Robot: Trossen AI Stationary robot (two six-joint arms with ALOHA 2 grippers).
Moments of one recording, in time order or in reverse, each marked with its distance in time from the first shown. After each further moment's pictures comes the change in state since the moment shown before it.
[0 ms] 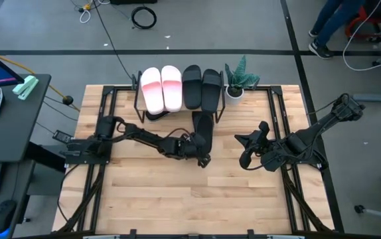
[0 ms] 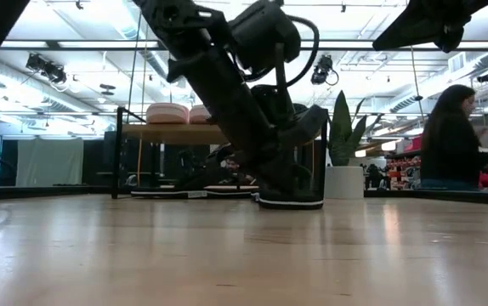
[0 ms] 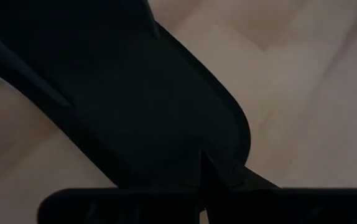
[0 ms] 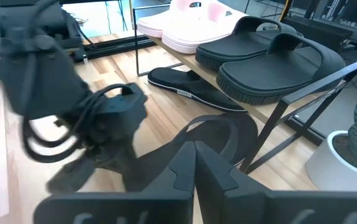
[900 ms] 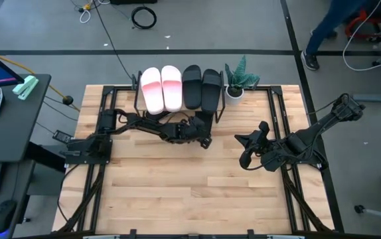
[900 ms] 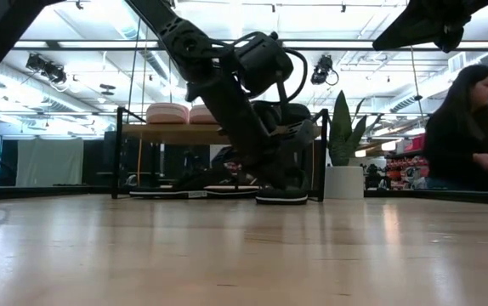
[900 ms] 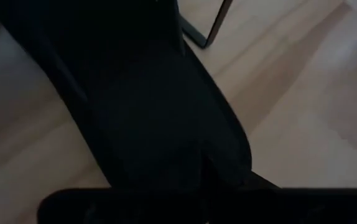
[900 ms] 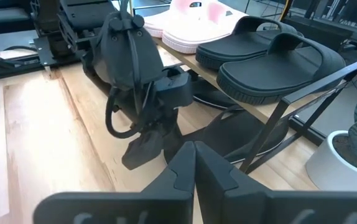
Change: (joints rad) left arm 0.162 0.004 -0.003 0.078 0.007 0.042; right arm 0.000 0.000 0.000 0.000 0.000 0.000
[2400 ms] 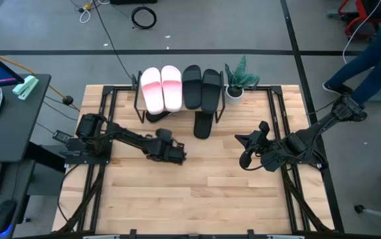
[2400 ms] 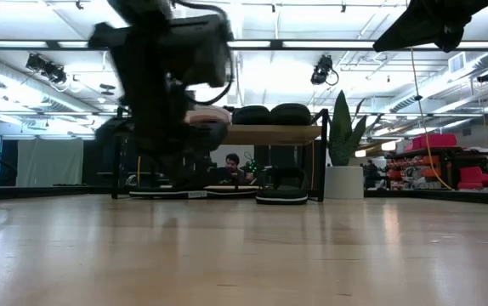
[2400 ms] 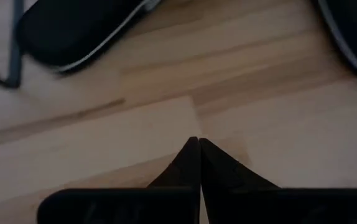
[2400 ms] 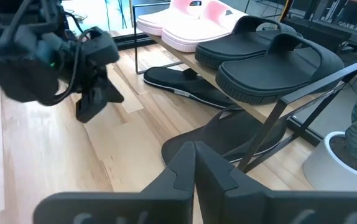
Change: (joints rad) left arm -0.231 -0.221 -0.186 -0.695 -0.300 -0.756; right arm 0.000 0.000 0.000 -0.011 0.000 -0.009
